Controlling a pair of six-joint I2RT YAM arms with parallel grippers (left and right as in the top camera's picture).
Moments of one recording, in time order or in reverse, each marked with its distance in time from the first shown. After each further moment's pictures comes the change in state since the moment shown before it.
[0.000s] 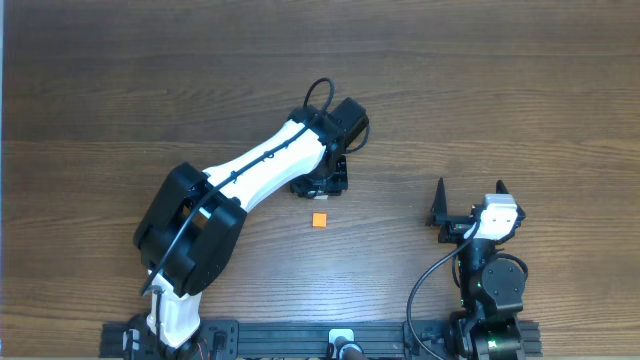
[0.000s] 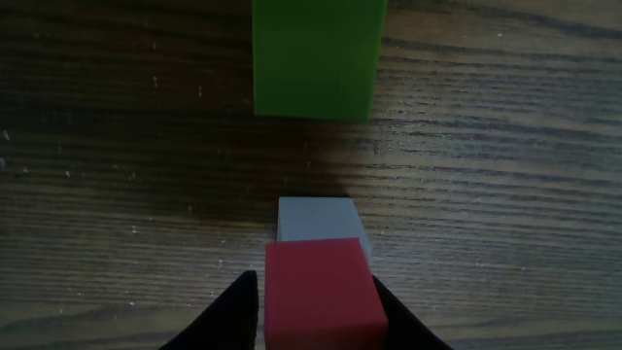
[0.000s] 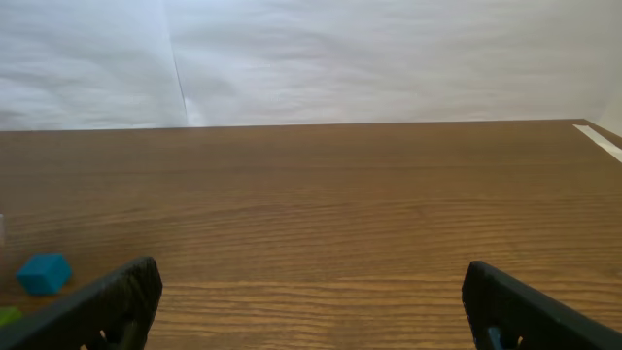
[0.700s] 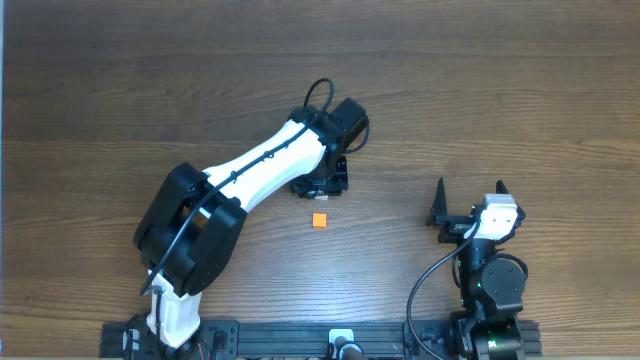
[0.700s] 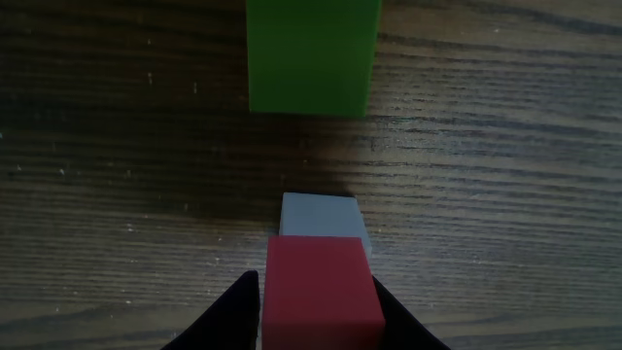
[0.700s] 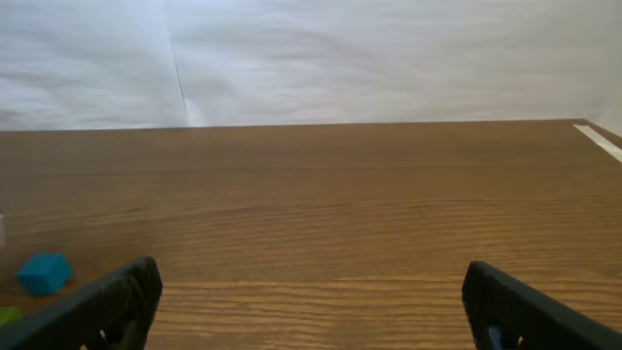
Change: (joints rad) left arm 0.000 0.000 0.000 0.000 0.009 0.000; right arm 0.000 0.000 0.000 0.000 0.000 -0.001
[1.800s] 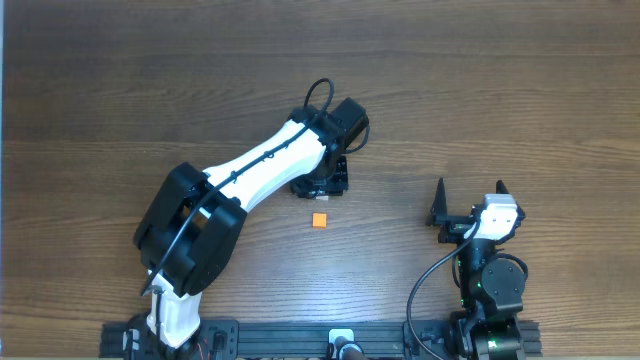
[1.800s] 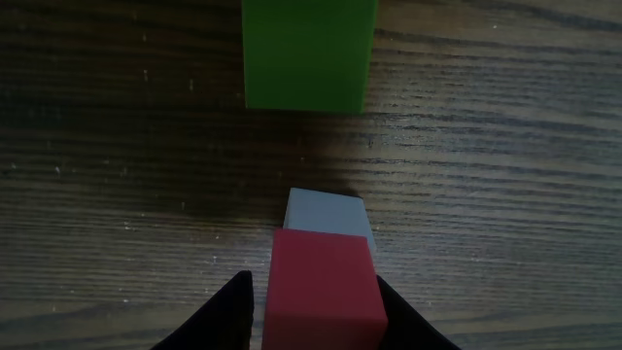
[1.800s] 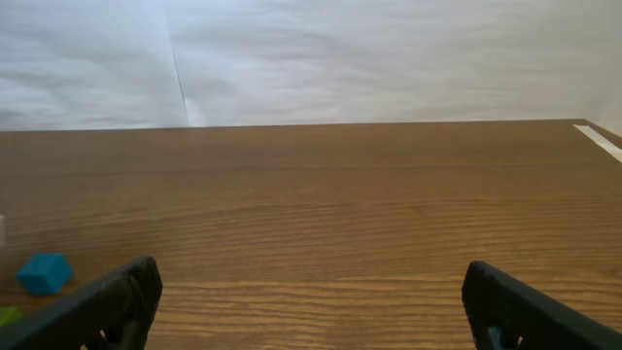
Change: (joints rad) left arm 0.000 0.000 0.000 0.000 0.005 0.000; right arm 0.000 0.000 0.000 0.000 0.000 0.001
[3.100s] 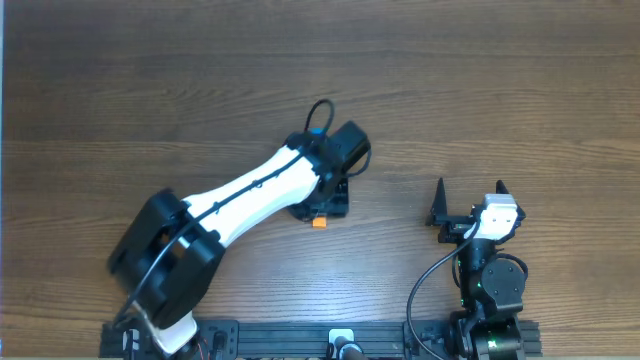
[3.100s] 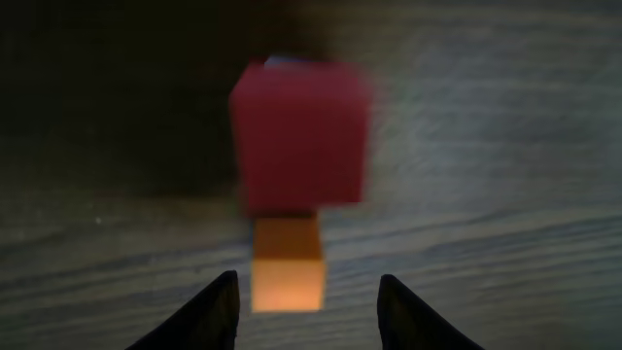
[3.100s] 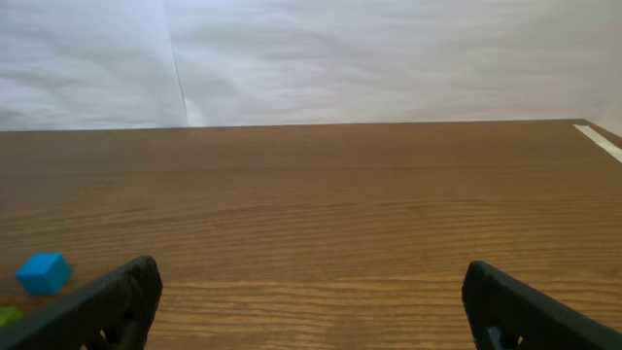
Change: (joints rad) left arm -0.073 -0.170 -0.194 0.080 0.024 -0.031; right arm 0.000 0.000 0.000 0.000 0.000 -0.001
